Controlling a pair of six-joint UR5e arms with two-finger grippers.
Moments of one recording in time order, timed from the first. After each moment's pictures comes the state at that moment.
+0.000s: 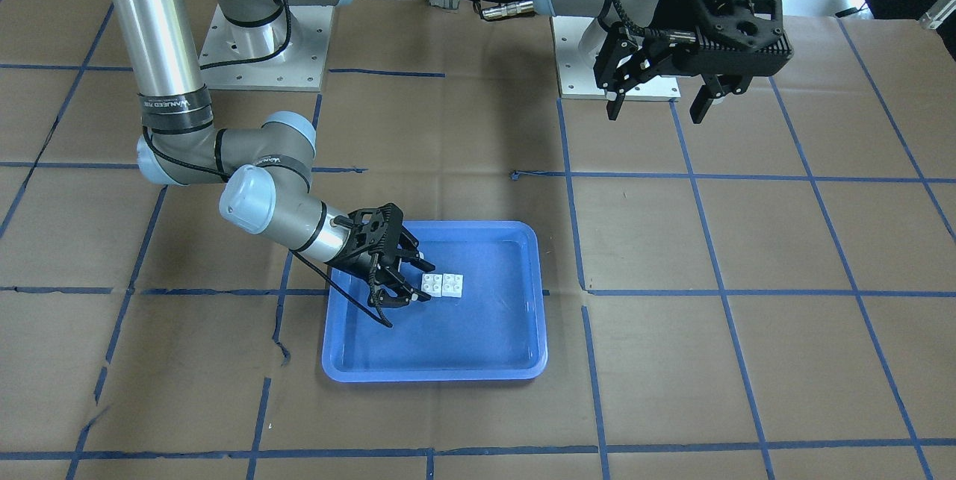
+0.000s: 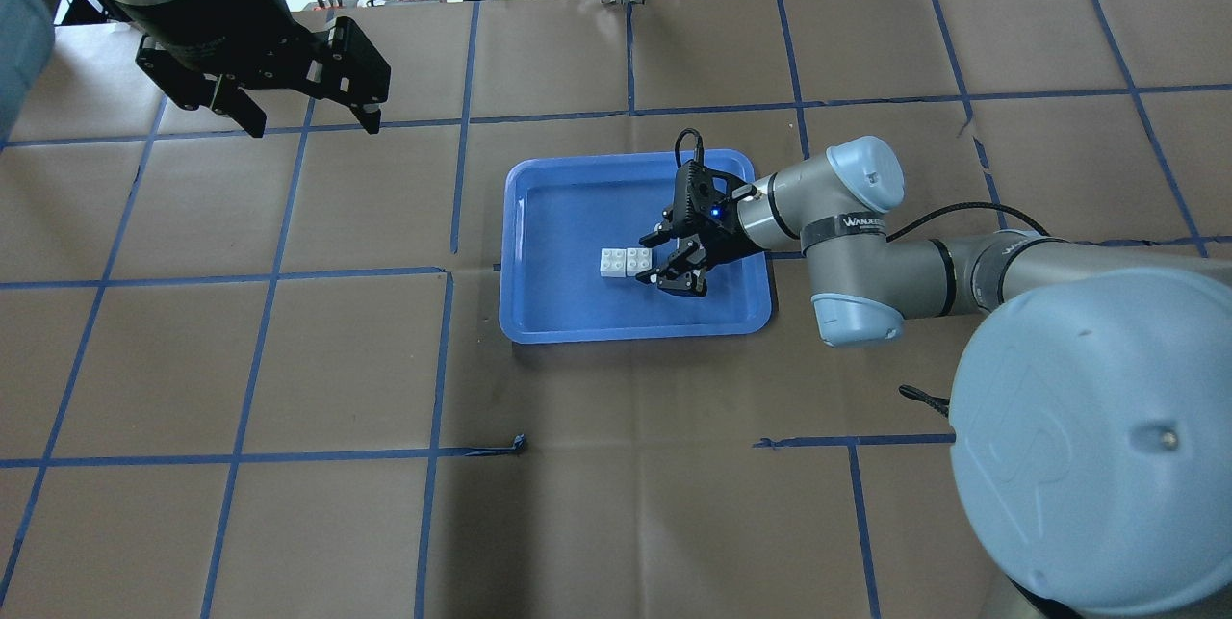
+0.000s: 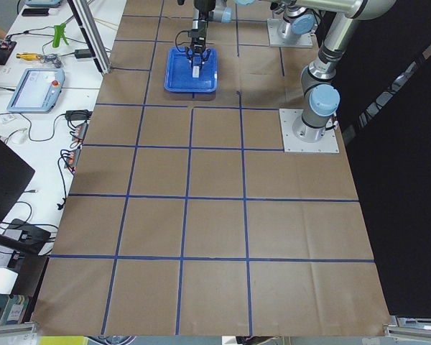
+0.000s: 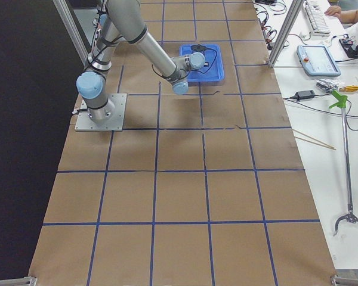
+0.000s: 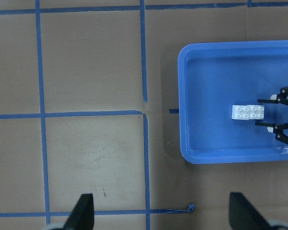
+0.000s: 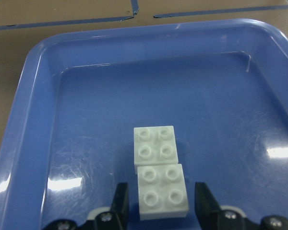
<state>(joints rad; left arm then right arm) -1.59 -1.54 -1.50 -1.58 1.57 0.01 1.63 -1.01 2.02 -2.76 -0.80 -1.32</state>
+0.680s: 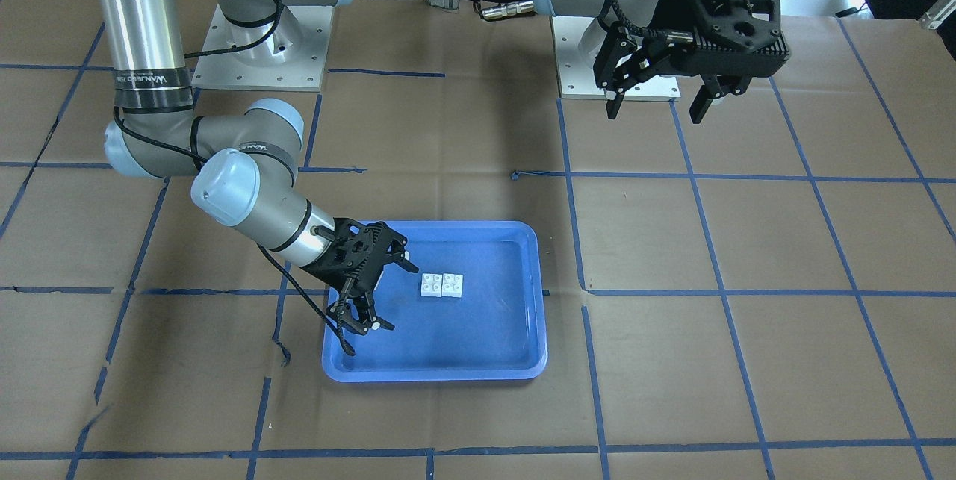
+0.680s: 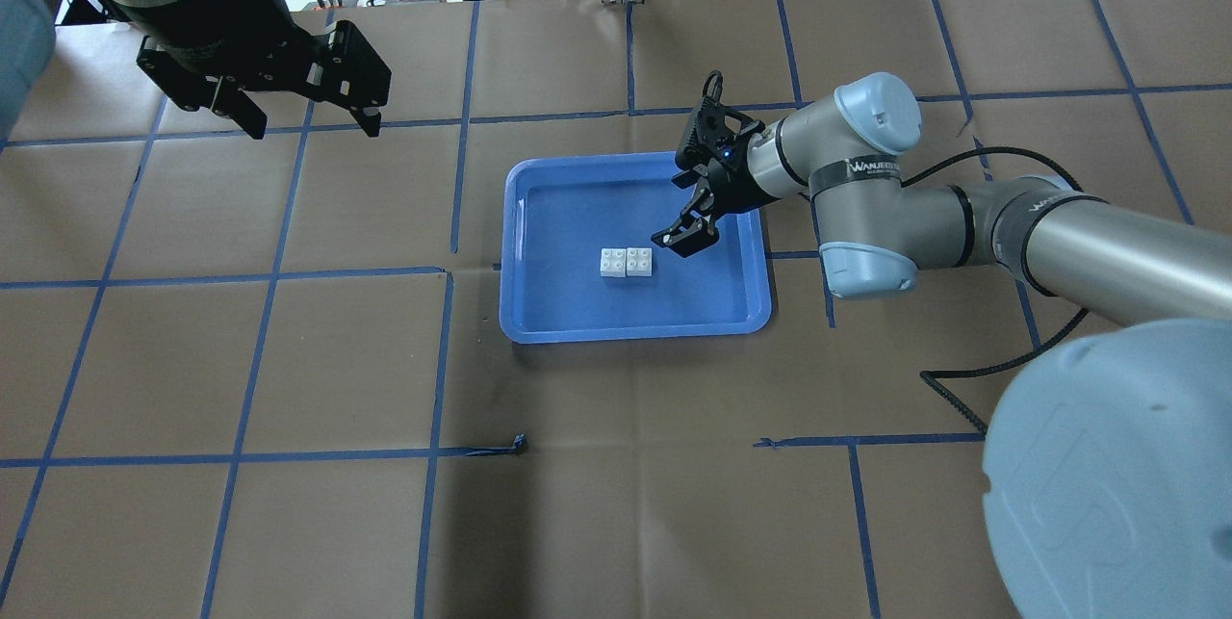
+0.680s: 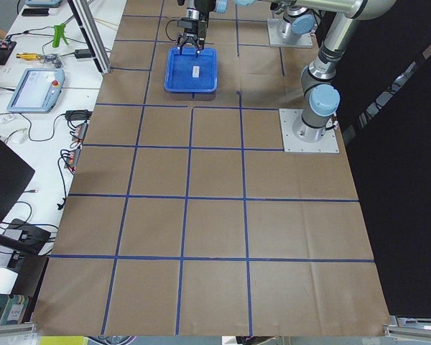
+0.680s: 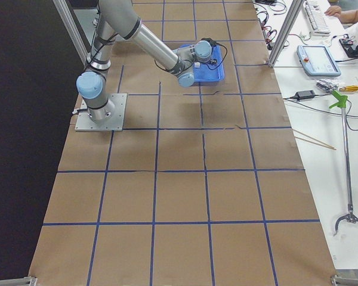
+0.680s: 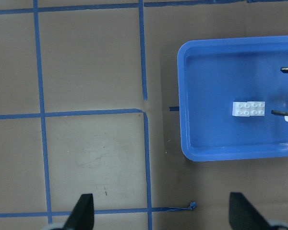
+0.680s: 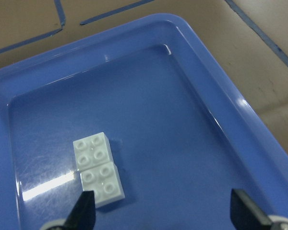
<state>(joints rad) -1.59 -1.54 -1.50 -1.58 1.57 0.02 1.62 -1.12 1.90 -2.56 -0.97 -1.02</state>
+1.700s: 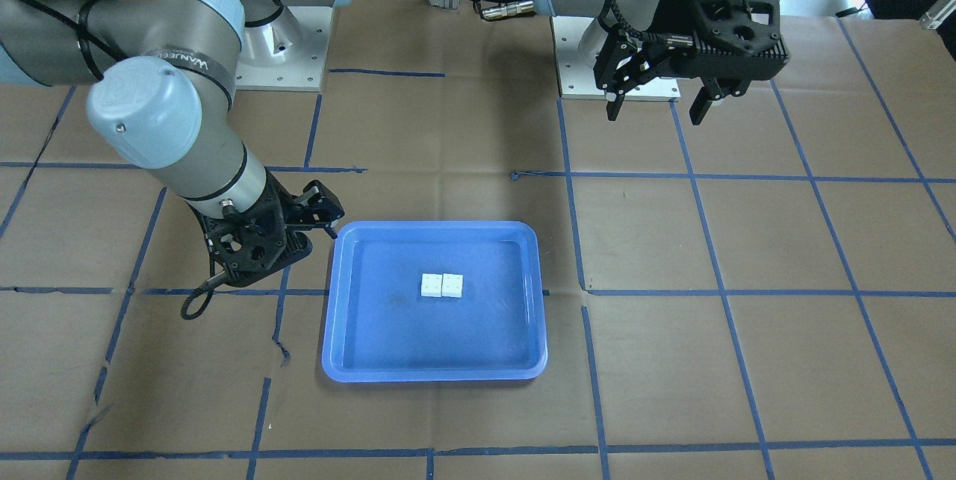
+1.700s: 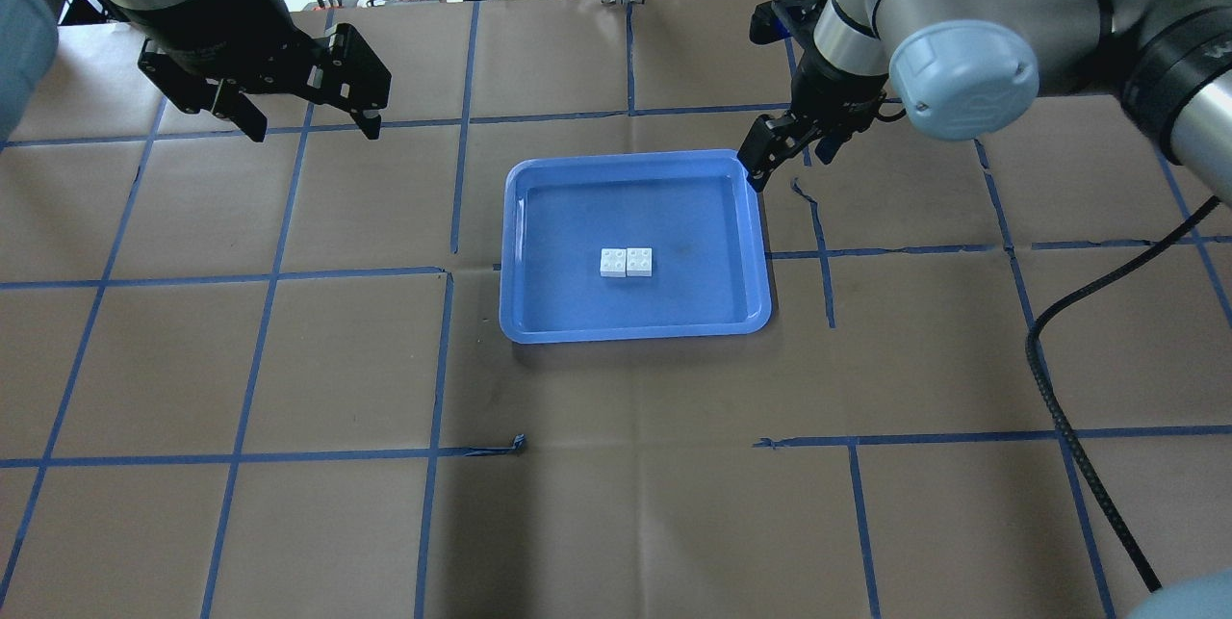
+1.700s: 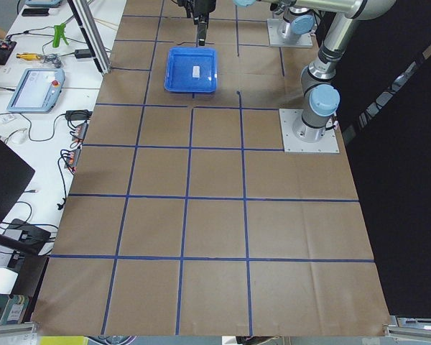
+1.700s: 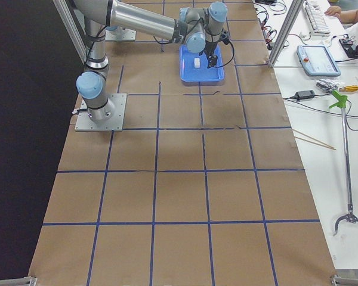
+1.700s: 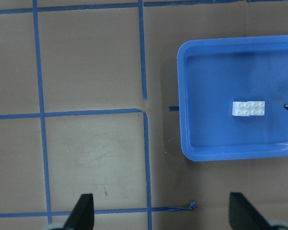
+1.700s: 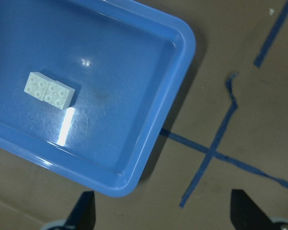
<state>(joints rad) -1.59 -1.54 -1.51 -1.58 1.57 0.02 1.61 -1.31 1.58 -1.77 -1.45 -0.33</state>
